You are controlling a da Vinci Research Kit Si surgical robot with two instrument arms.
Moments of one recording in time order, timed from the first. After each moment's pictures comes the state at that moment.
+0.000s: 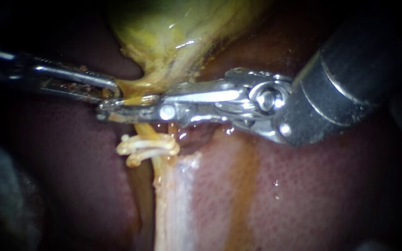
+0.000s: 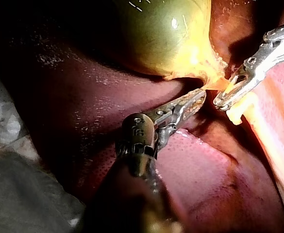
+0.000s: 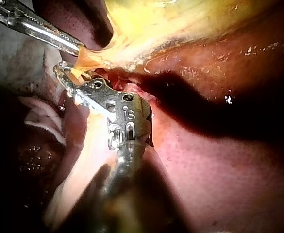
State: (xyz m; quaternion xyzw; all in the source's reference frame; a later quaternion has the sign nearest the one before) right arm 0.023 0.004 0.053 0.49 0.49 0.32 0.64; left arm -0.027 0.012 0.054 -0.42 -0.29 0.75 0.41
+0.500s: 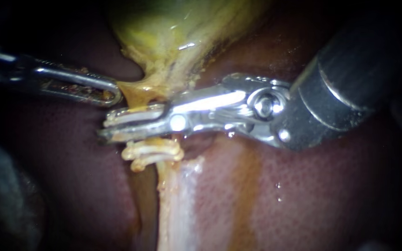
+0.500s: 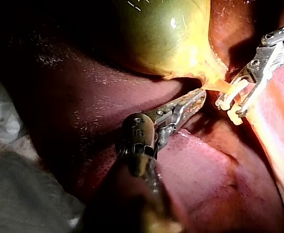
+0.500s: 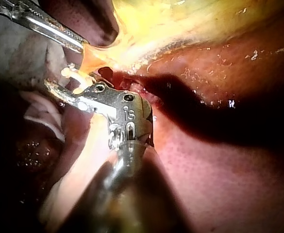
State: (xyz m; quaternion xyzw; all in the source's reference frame) right arm 0.024 0.004 0.054 0.47 0.53 0.29 0.64; left arm -0.027 0.012 0.054 -0.42 -0.29 0.75 0.41
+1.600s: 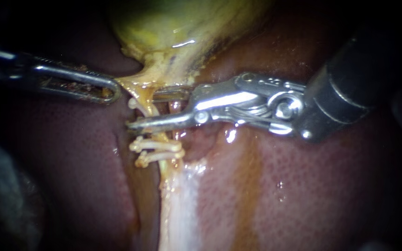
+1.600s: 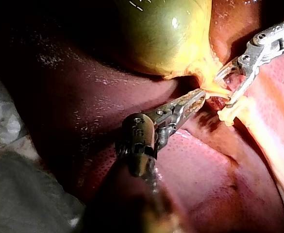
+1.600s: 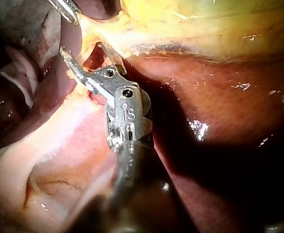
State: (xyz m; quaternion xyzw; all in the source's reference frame) right arm 0.019 0.005 0.059 0.30 0.57 0.23 0.73; left arm -0.027 0.012 0.054 -0.42 -0.29 0.75 0.41
